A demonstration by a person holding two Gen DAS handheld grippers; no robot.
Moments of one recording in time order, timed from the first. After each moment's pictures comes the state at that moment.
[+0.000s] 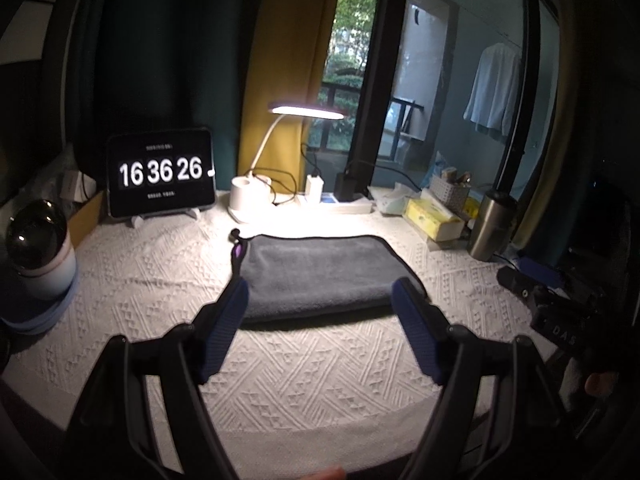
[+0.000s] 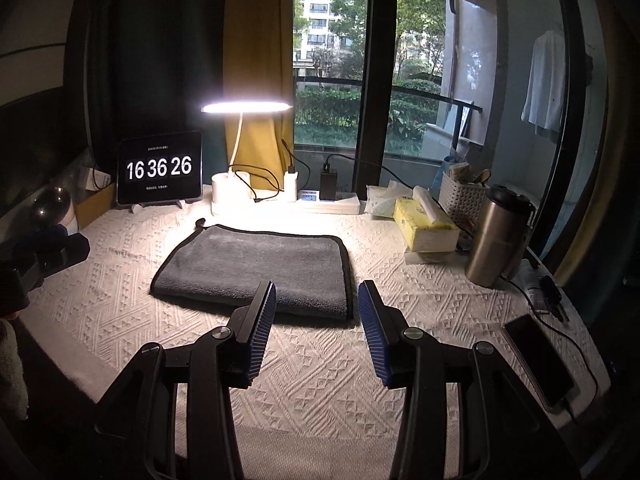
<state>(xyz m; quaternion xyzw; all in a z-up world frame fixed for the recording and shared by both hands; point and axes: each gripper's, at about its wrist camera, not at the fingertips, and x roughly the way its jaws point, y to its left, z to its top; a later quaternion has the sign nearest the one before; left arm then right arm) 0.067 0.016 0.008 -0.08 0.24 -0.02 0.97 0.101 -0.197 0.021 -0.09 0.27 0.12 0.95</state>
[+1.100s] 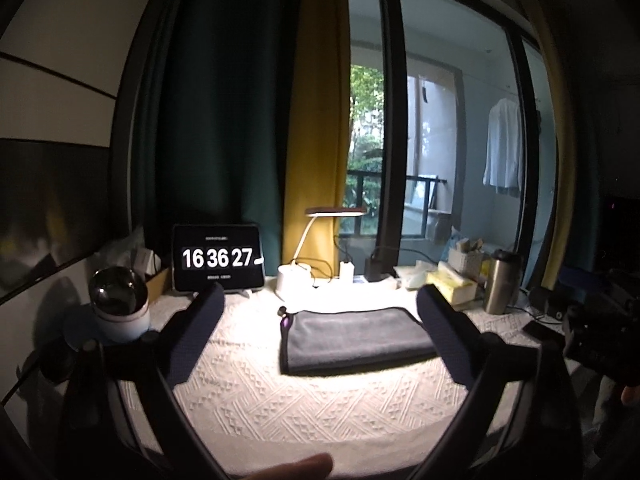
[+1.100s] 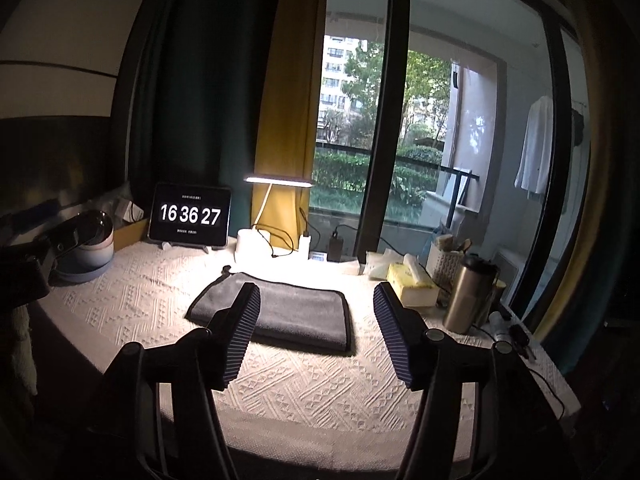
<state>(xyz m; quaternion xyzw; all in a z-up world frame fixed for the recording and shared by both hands) -0.039 0.012 0.045 -0.04 0.07 0.05 1.00 -0.001 -0.195 0.068 -0.11 0.15 0.13 0.97</state>
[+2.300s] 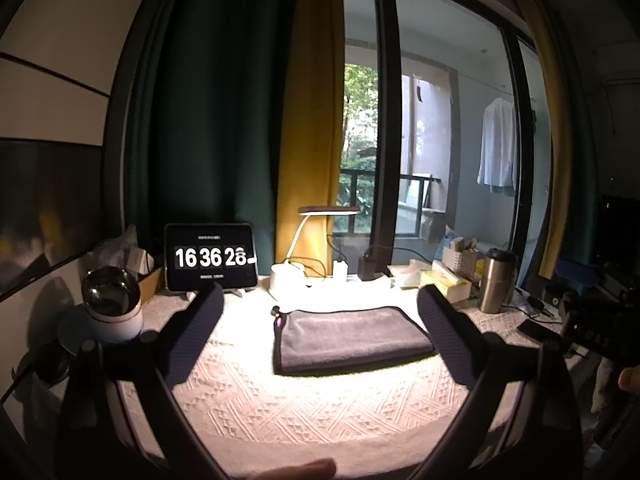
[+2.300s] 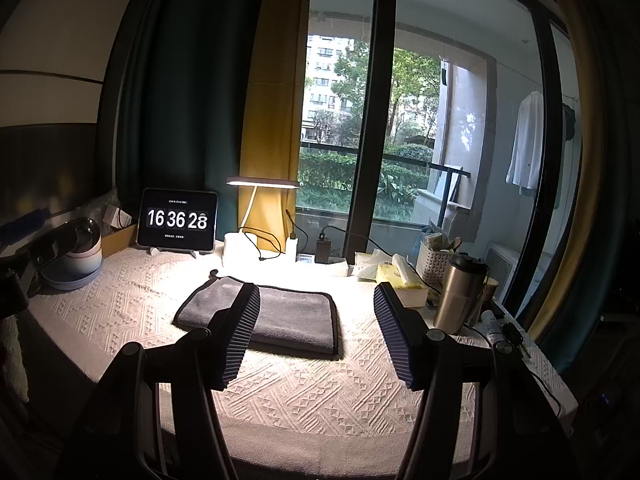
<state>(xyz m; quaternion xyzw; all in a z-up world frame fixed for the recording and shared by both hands) -0.037 0.011 0.043 -0.04 0.08 0.04 1.00 0.007 -0.205 0.070 -0.10 0.15 0.12 0.98</state>
